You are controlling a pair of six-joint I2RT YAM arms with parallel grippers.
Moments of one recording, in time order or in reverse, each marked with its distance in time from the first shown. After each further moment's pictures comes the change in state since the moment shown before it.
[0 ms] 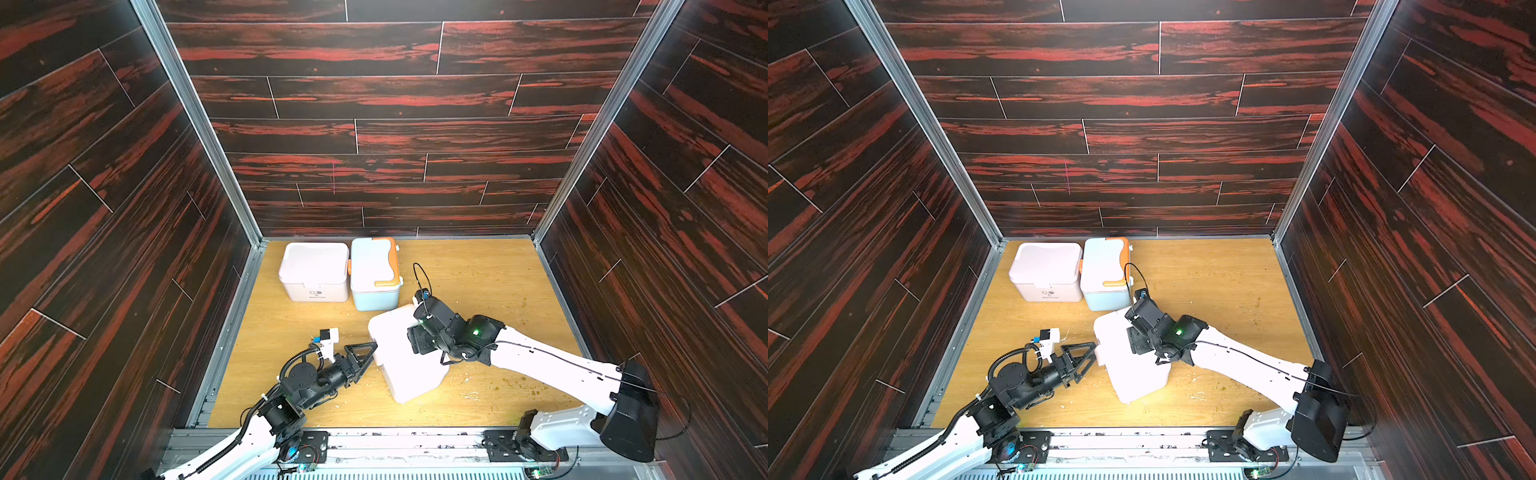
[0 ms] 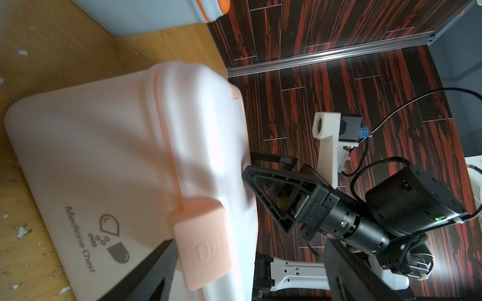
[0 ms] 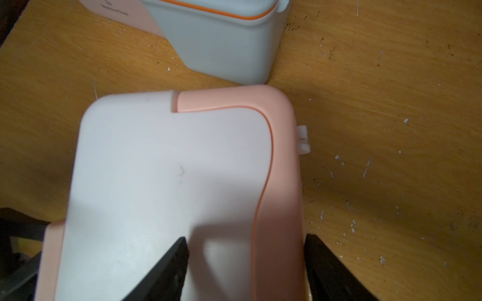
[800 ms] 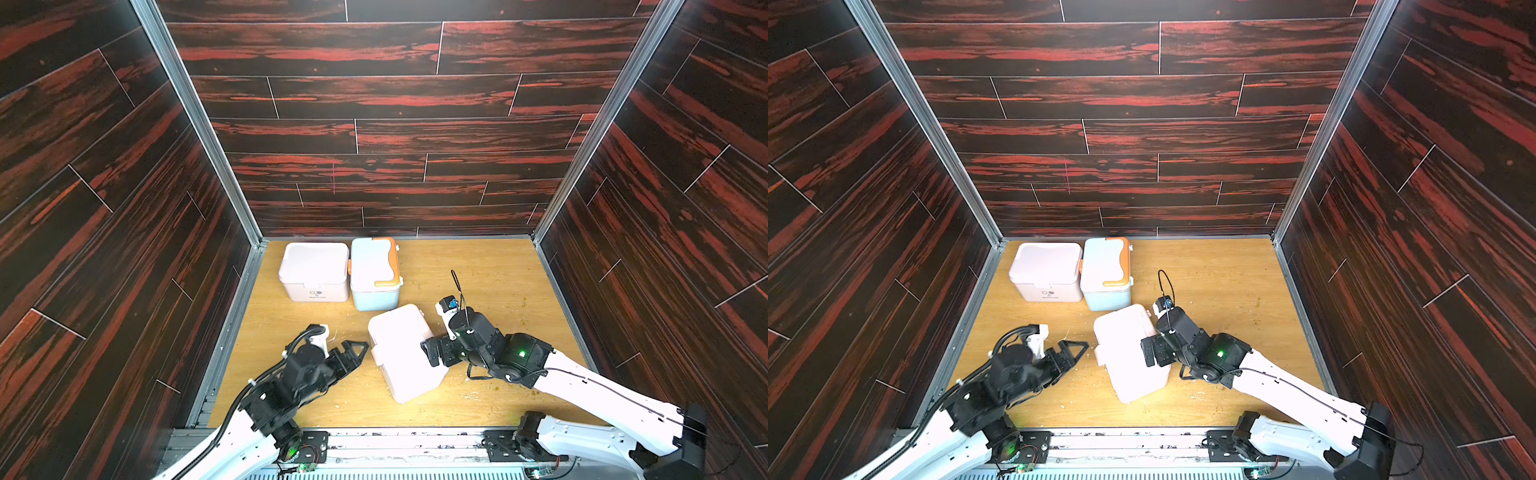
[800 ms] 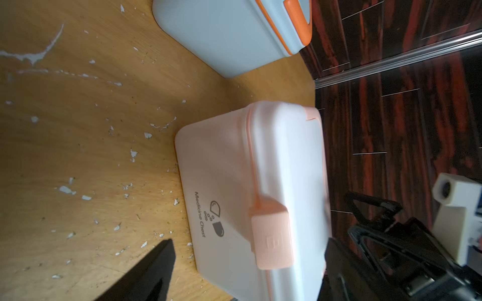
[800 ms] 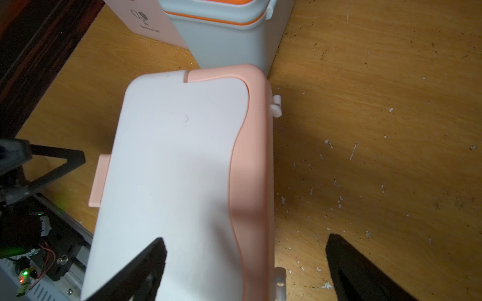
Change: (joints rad) left arm -0.001 0.119 0.400 -0.767 -0.156 0.228; right arm -0.020 -0.324 -0.175 0.003 -0.054 -0.021
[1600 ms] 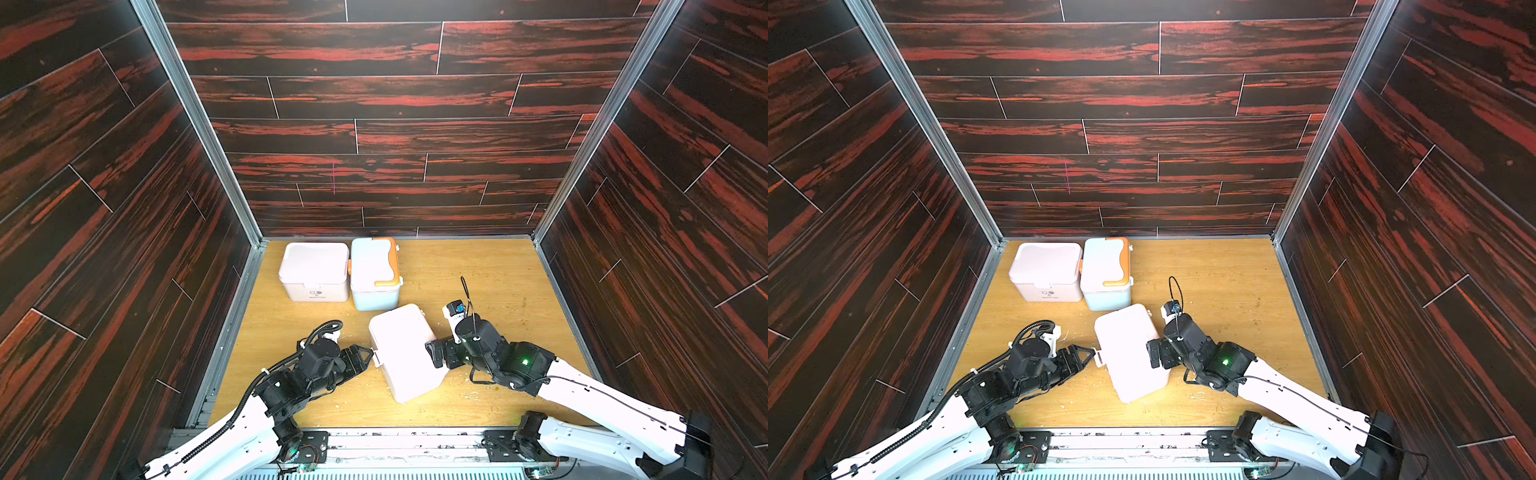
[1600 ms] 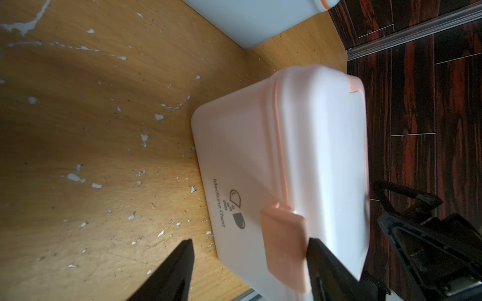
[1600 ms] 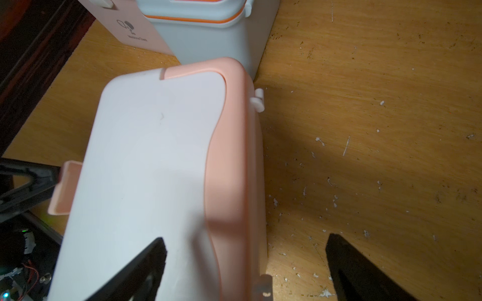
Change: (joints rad) left arm -0.032 0.062 -0.026 -0.017 0.007 0.012; right arm -0.023 -0.064 -0.110 0.089 0.014 0.017
